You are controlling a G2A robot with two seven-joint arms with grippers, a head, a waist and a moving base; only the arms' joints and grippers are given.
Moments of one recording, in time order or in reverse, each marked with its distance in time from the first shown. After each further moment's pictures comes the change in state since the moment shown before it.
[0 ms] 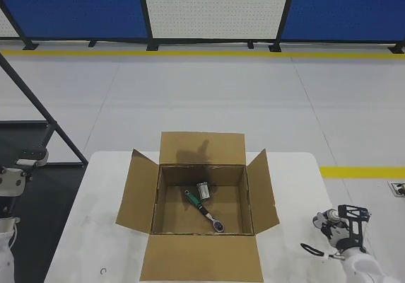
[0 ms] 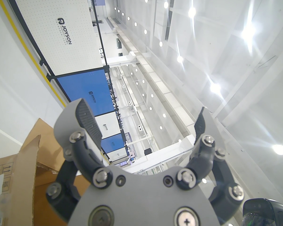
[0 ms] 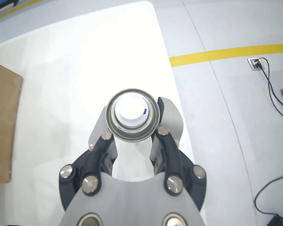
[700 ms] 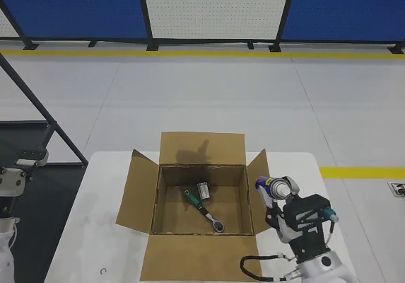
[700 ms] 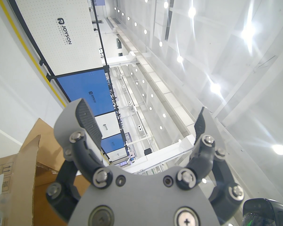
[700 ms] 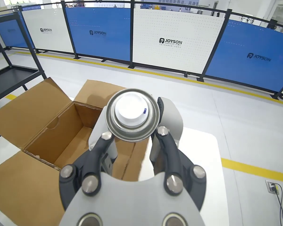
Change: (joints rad) left arm 0.000 0.000 0.000 0.000 0.000 0.000 0.000; right arm 0.073 -0.031 -0.484 -0.623 -0.394 0.129 0.129
